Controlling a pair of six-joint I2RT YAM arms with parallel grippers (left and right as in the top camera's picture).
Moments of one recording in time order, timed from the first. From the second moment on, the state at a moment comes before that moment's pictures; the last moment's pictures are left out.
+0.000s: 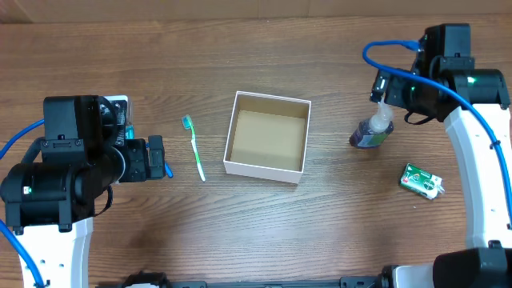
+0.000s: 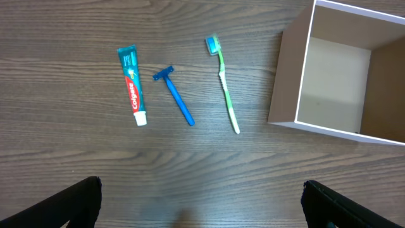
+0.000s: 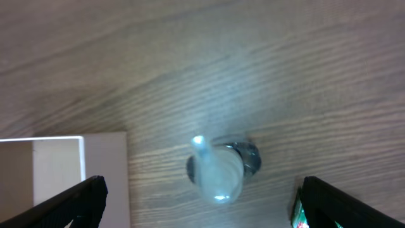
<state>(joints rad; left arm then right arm) 0.03 1.16 1.49 -1.38 0.06 -0.04 -0.03 1.58 1.57 -1.09 -0.04 0.24</state>
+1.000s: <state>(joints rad) 0.03 1.16 1.49 -1.38 0.06 -0.04 -0.09 1.58 1.22 -0.79 -0.19 -0.02</state>
